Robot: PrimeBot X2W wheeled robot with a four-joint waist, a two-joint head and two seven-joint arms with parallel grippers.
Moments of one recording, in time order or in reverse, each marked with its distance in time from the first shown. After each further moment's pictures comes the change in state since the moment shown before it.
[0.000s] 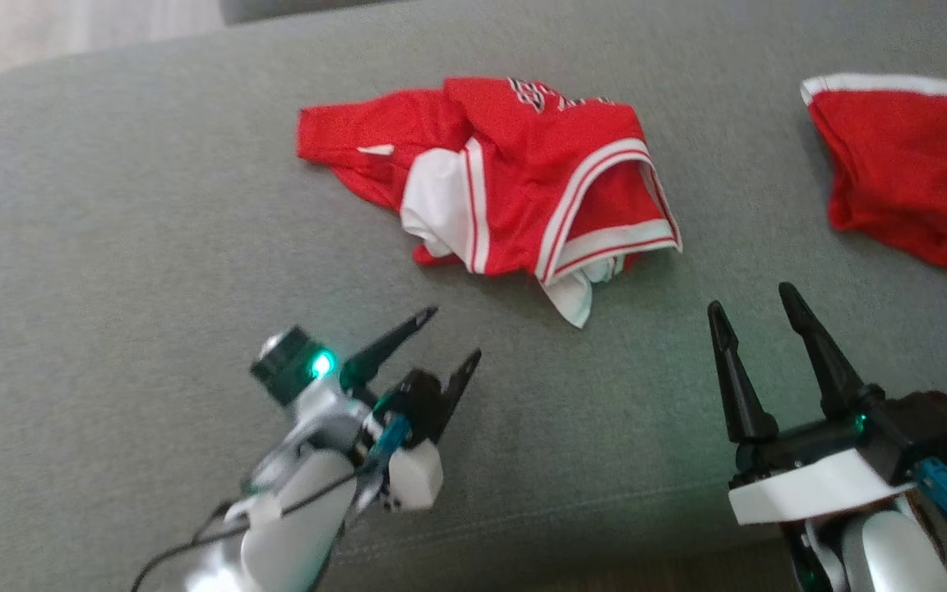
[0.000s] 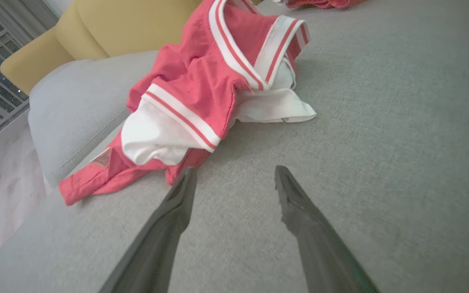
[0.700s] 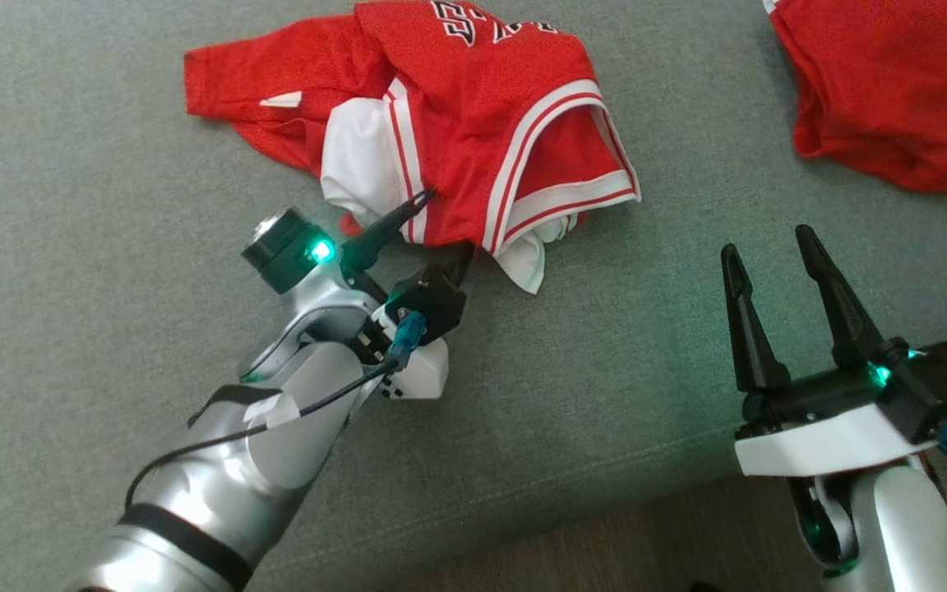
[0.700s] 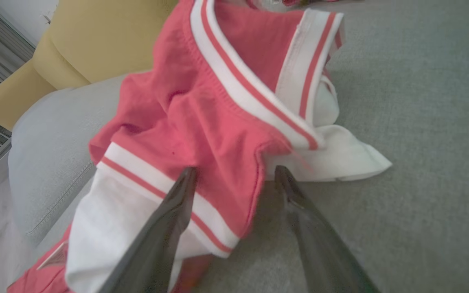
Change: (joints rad) left arm -0.303 0.001 -0.122 0.159 -0.024 0.097 0.000; right arm -0.093 0.000 -0.010 -0.014 0.028 0.000 0.000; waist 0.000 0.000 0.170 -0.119
